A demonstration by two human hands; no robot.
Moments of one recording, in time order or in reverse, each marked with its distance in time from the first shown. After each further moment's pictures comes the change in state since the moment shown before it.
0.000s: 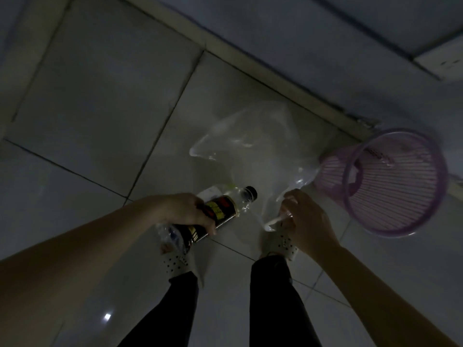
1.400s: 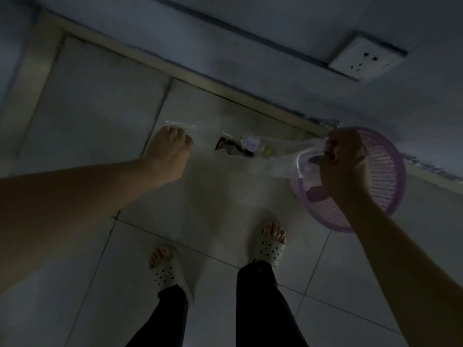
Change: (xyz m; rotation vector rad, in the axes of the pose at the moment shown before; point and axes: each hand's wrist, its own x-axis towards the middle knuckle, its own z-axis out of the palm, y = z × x) left_hand 0.033 0.105 -0.071 1.363 0.826 0.047; right_hand 0.031 0.120 -0.125 0.252 0.582 0.366
